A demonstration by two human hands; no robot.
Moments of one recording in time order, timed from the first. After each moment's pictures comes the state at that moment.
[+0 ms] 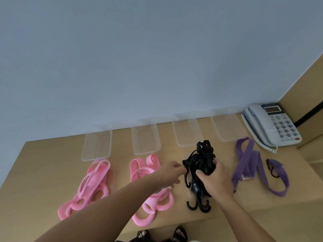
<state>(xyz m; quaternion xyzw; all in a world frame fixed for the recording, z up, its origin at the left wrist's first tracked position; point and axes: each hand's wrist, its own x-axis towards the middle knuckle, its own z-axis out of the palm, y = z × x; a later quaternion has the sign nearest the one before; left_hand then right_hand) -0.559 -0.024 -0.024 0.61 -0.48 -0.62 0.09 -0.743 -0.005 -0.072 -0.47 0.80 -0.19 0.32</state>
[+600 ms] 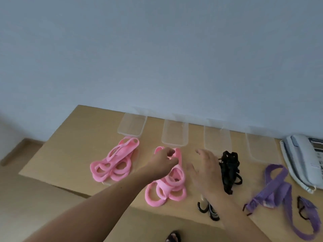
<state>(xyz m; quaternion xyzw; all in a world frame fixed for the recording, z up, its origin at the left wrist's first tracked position) -0.490 0.028 -0.008 0.73 -0.45 -0.44 0.25 -0.659 -0.002 -0.021 -0.77 0.57 -0.20 0.23</state>
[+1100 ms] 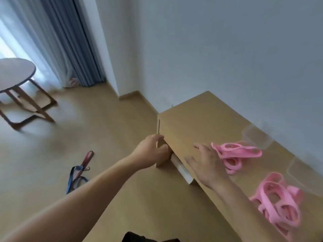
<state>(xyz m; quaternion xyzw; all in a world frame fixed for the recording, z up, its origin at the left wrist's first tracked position) -0.273 0.381 0.022 0.88 -0.20 -0.24 0.37 -0.393 0.210 0.015 -0.93 0.23 -0.02 0.29</state>
